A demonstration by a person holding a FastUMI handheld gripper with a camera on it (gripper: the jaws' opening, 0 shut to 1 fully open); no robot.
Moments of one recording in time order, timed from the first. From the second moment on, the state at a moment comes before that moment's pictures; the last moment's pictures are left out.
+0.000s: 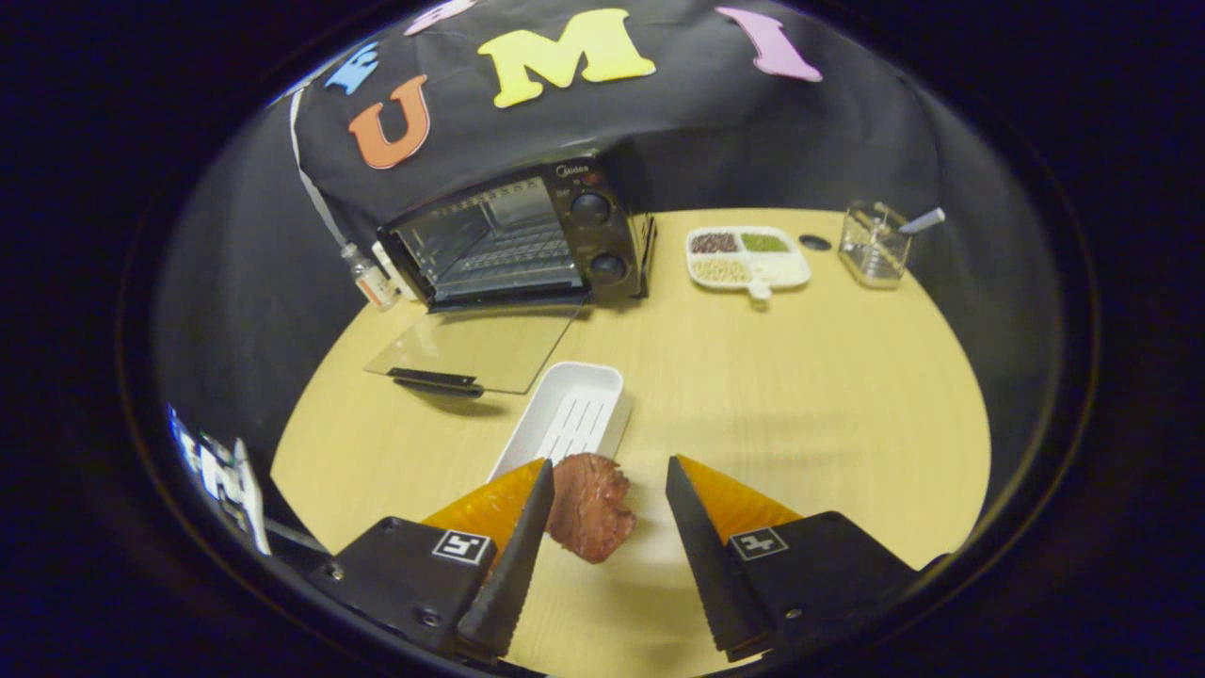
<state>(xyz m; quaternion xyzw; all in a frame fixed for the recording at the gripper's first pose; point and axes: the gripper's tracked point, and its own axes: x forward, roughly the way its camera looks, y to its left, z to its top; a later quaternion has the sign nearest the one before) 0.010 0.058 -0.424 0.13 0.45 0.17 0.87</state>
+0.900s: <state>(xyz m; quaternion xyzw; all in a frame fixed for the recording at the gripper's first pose) 0.021 0.065 -0.369 0.32 0.46 0.19 0.81</state>
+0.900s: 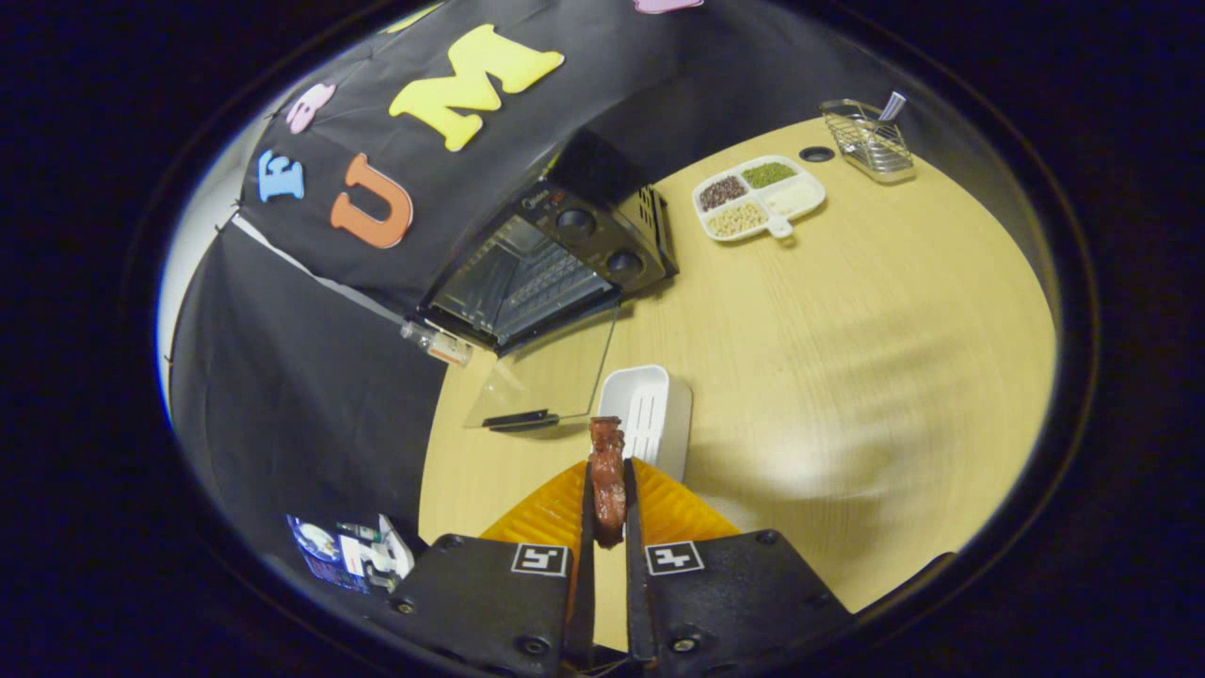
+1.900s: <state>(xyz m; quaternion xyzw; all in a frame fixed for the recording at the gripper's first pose) 0.177 0.249 -0.367 0.57 0.26 0.04 0.78</state>
